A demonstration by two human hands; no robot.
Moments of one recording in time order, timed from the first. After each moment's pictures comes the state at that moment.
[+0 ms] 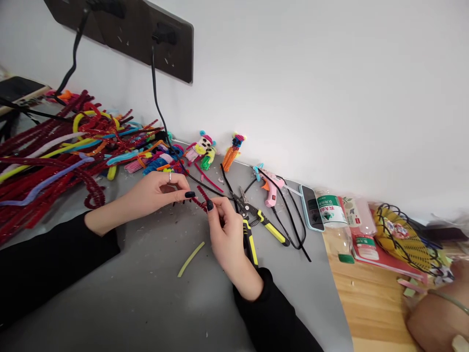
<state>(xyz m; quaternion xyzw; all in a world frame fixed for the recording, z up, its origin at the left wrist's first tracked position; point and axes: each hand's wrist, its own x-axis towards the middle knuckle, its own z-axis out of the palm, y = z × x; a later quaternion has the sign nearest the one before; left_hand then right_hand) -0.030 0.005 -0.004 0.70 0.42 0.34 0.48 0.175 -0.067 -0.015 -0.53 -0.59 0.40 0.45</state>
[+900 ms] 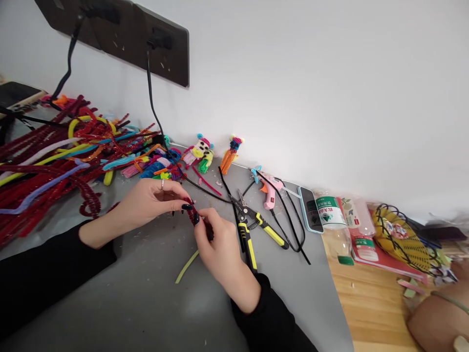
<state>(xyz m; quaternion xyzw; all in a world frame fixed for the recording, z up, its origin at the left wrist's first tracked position) -0.025 -0.005 0.001 0.61 0.43 0.38 0.54 0.172 -0.074 -0.011 -0.52 -0.70 0.31 0.37</state>
